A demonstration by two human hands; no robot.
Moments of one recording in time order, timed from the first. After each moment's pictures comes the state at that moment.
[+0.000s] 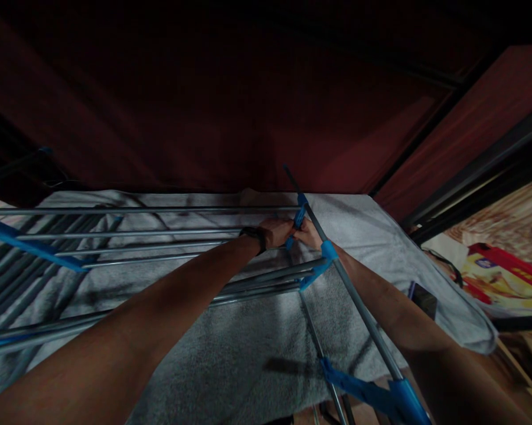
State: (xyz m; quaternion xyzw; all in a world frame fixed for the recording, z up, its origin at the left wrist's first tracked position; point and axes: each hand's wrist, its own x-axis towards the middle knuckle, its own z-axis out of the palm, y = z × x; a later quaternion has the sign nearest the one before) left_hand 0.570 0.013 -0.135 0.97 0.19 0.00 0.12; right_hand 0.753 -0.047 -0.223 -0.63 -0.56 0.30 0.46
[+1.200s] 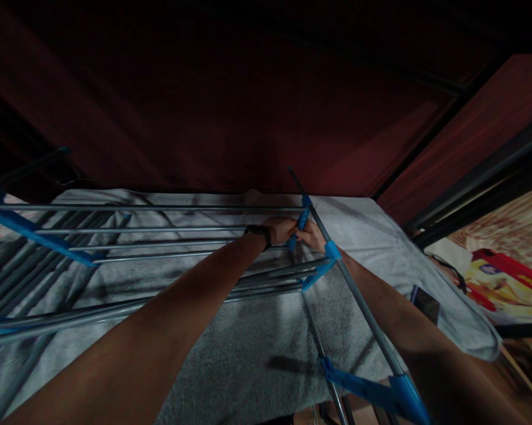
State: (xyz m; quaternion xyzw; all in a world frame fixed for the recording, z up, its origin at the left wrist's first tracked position) left_hand 0.580 0.034 -0.151 0.97 0.18 0.03 0.15; right_hand 0.739 -0.055 -0.210 -0.62 -0.54 0.30 0.48
